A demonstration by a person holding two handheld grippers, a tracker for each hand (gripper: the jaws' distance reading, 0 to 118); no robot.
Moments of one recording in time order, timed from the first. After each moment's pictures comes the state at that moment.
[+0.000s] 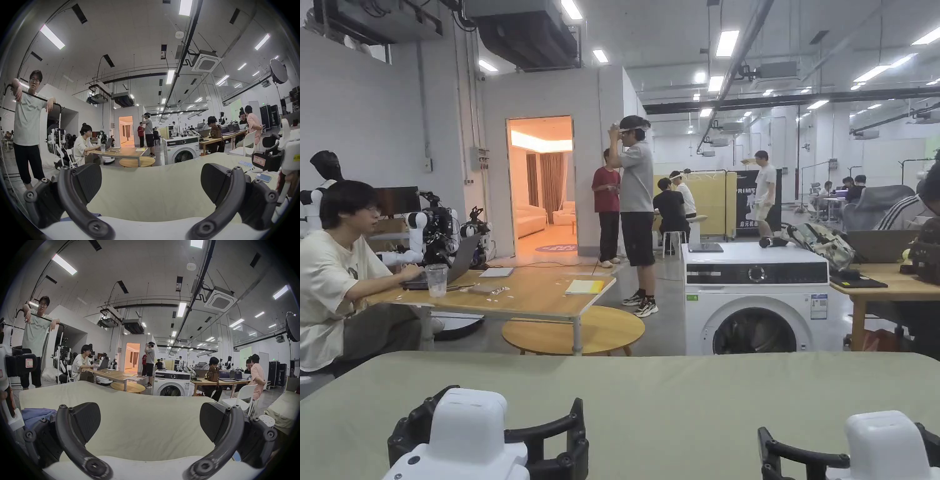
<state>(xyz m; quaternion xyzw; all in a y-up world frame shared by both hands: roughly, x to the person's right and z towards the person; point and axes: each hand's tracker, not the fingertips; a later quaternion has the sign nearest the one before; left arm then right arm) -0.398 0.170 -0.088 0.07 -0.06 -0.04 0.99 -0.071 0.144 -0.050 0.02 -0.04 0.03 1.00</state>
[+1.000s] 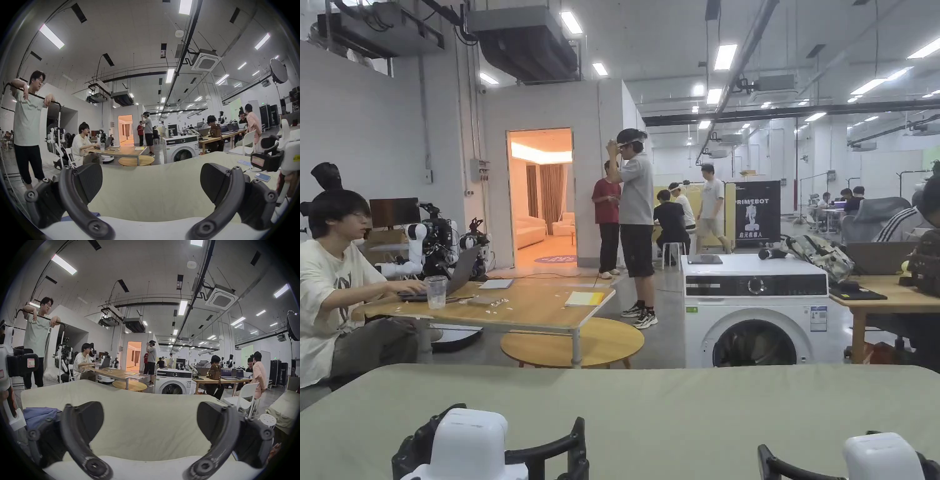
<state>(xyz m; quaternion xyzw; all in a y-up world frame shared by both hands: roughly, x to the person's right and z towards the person) -0.398 0.167 -0.088 0.06 -0.08 -0.03 0.99 -0.070 0.139 -0.049 0.01 -0.02 0.03 1.00</state>
